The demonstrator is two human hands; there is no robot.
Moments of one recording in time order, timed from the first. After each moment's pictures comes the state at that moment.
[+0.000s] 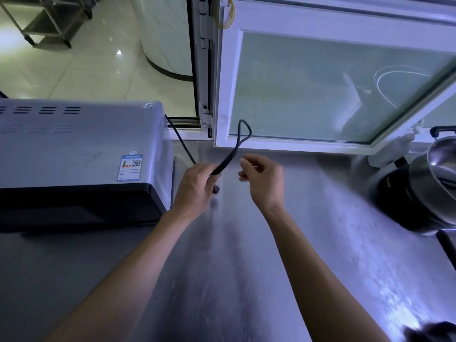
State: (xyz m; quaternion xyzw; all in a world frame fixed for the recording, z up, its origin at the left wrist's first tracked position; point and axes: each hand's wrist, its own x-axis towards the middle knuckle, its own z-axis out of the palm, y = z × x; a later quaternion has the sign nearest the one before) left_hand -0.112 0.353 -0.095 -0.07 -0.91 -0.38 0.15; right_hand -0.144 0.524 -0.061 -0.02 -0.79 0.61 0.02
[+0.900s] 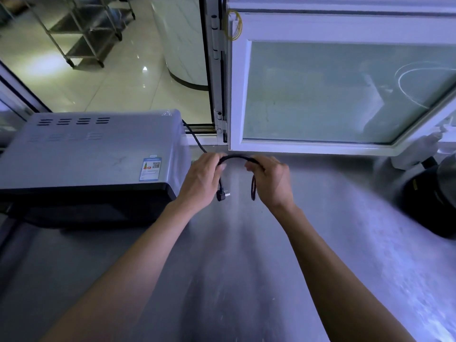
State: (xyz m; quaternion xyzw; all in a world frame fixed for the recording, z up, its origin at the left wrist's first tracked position) left_hand -0.111 0.341 -0.064 -0.08 -0.94 -0.29 0.18; right_hand -0.142 0.526 -0.047 0.16 -0.87 0.45 0.12
